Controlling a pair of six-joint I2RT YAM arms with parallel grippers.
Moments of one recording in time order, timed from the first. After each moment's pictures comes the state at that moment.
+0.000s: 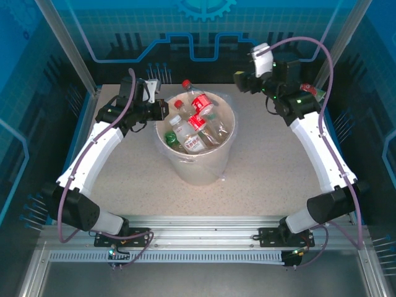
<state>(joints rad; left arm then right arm) -0.25 1.44 1.48 -0.71 0.25 -0.32 0.28 1.51 1.72 -0.52 -0.01 -0.16</state>
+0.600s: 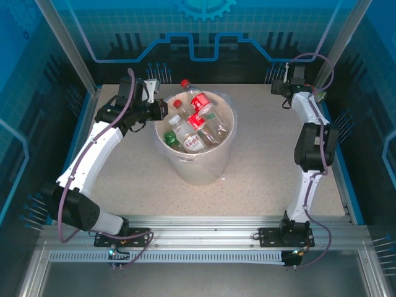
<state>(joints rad) -0.24 1.44 1.48 -0.71 0.25 -0.32 -0.10 2.18 1.89 -0.37 0.14 0.03</state>
